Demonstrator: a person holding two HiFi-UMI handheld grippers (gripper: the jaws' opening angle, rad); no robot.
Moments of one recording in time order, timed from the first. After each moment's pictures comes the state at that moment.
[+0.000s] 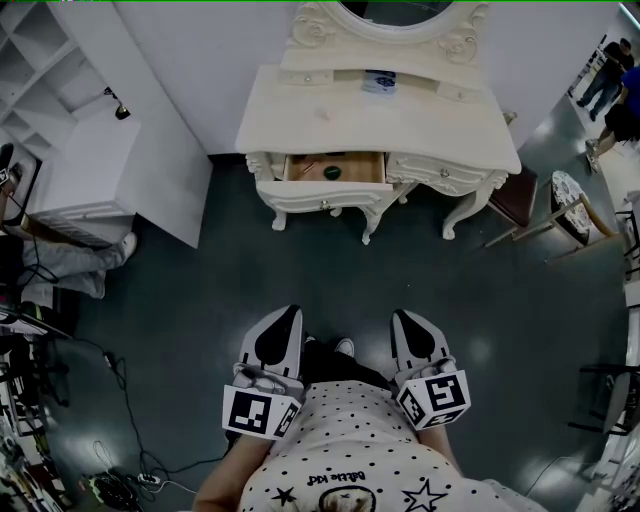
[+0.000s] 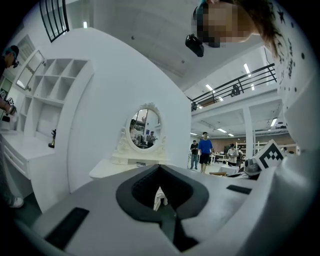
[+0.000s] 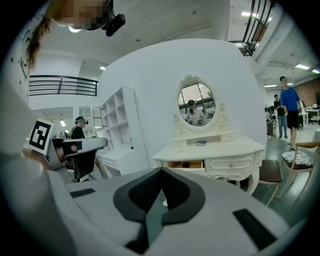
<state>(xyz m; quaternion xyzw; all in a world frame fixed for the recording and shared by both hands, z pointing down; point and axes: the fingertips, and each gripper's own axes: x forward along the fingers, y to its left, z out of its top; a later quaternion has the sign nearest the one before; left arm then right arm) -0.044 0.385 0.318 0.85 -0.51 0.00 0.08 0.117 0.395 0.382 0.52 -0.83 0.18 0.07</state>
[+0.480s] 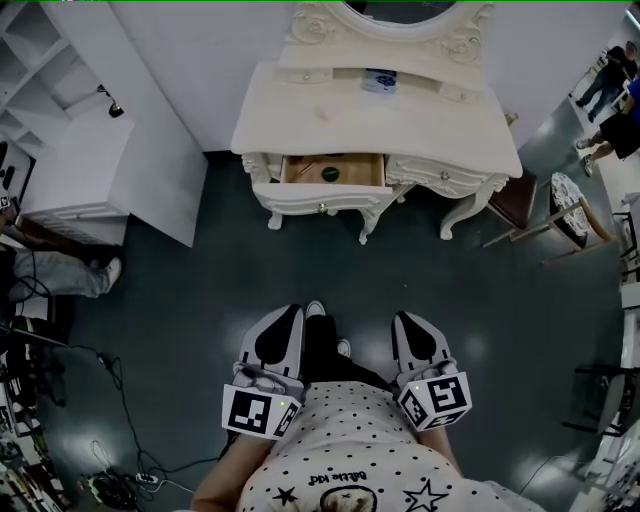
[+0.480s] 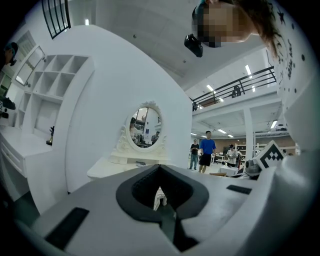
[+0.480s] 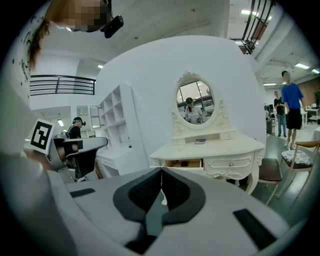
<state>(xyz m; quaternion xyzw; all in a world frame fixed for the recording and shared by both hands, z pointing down) -0.045 0.362 0.325 0.86 -0.51 0.00 0.09 0.119 0.378 0.389 0.53 -0.82 0.19 0.08</state>
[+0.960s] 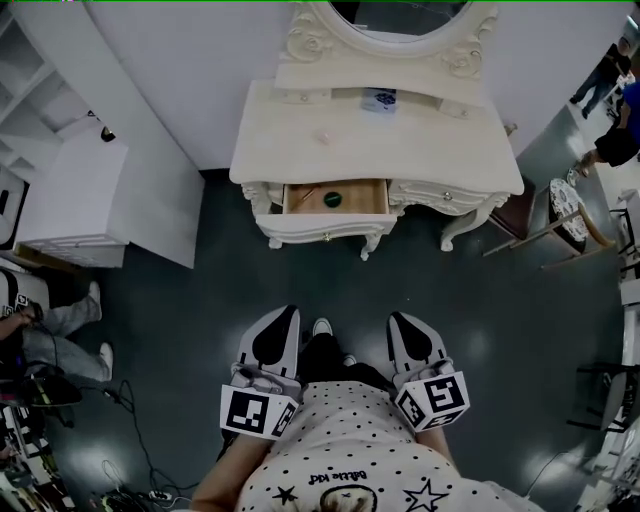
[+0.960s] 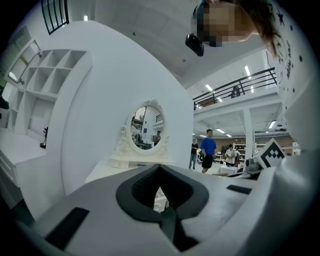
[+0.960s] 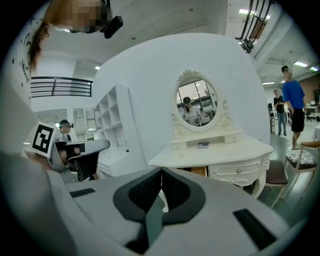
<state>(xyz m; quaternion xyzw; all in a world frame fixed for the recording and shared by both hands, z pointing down) -0.070 0.279 0.313 0.86 -0.49 0.01 0.09 0.090 0.300 0.373 0.53 -0.82 0.19 0.07</state>
